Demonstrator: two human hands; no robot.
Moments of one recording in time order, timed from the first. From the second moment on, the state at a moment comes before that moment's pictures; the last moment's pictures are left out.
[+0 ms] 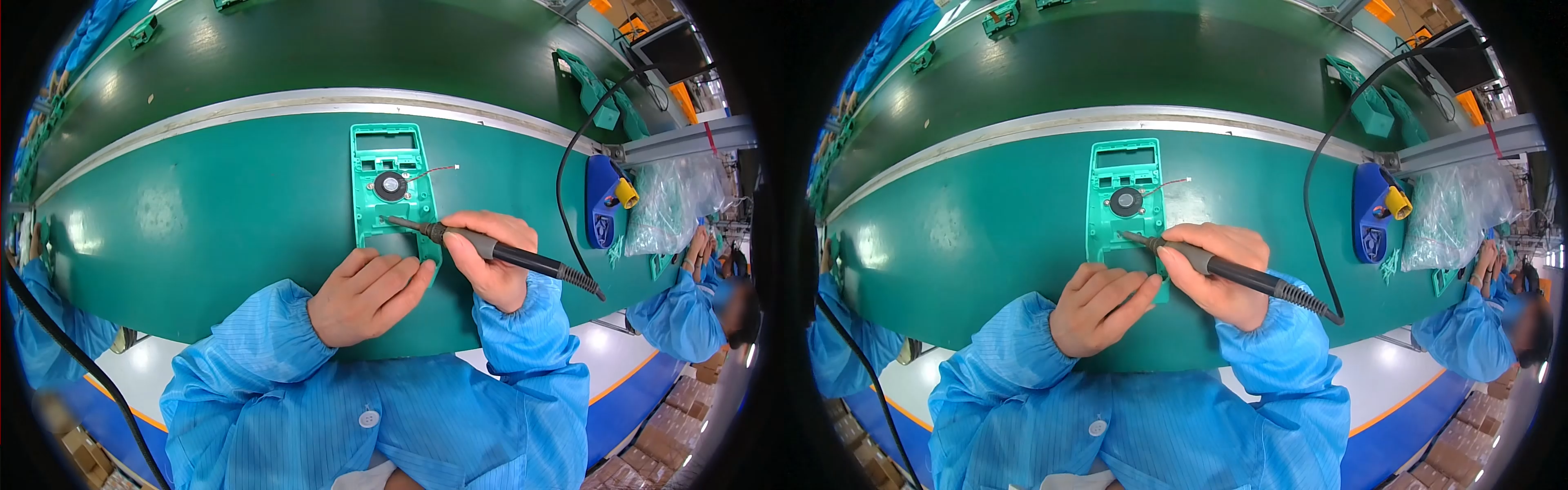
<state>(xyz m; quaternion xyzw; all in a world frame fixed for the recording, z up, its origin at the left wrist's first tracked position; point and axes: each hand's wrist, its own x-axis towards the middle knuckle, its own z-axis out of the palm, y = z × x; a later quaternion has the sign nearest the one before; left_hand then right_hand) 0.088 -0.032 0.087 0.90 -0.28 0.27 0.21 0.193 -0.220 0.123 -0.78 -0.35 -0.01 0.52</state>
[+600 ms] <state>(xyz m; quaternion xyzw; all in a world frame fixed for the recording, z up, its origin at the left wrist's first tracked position) 0.088 -0.031 0.082 0.89 -0.28 0.27 0.23 0.191 -0.236 0.125 -0.76 -0.31 -0.08 0.57</state>
